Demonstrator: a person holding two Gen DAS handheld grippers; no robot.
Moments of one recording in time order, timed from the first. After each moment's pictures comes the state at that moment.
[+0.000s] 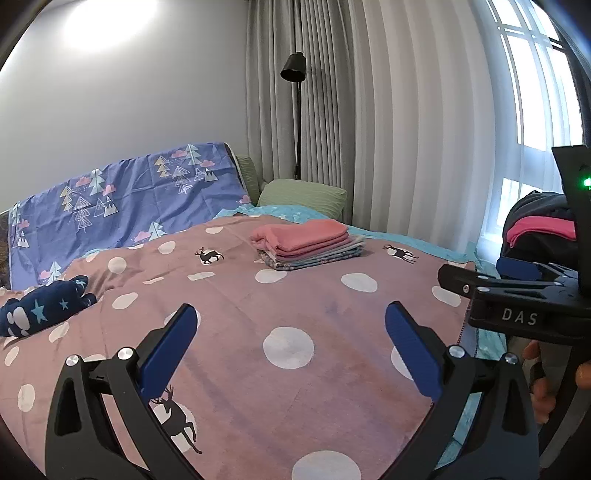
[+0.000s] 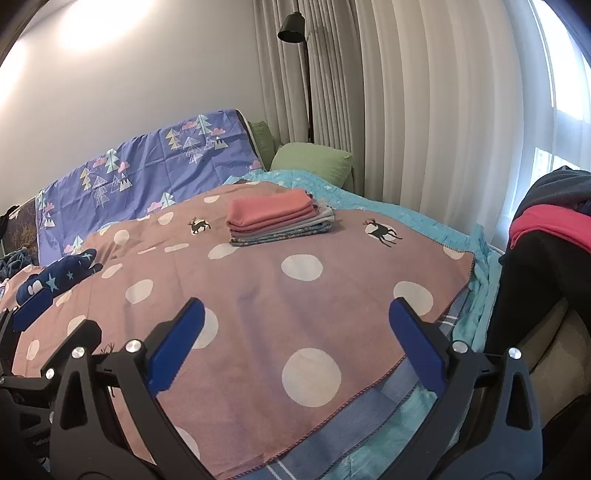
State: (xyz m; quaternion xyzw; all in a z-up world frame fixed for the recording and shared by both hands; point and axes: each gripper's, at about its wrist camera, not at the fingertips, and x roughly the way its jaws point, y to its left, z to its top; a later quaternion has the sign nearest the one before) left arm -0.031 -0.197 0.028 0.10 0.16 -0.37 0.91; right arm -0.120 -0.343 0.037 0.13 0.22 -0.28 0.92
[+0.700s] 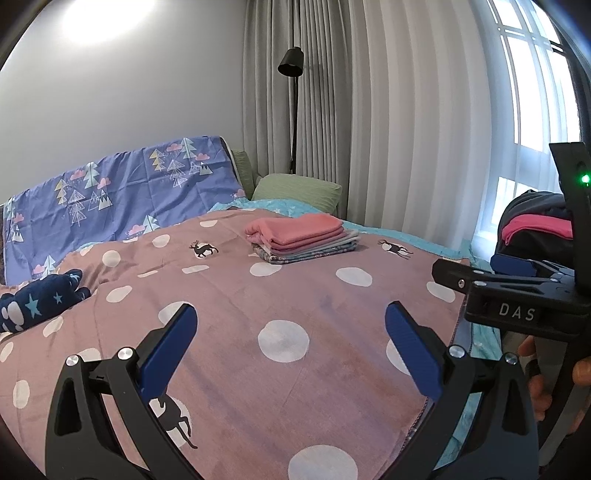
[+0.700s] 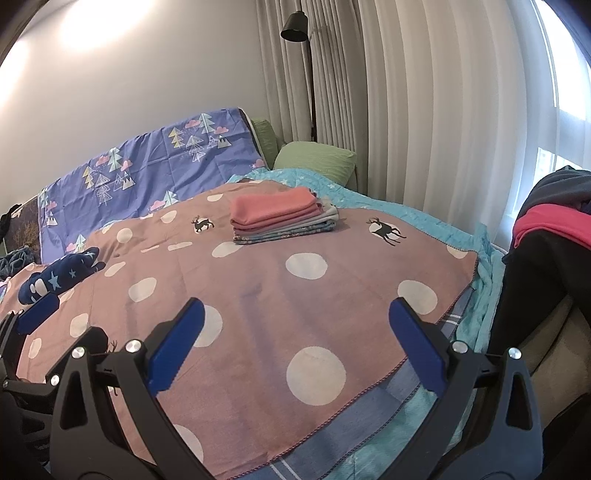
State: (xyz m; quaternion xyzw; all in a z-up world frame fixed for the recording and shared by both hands) left arm -0.030 -0.196 0.024 0.09 0.18 -0.38 0.90; right arm -0.118 -0.338 0.037 0.13 0.22 -0.28 0.92
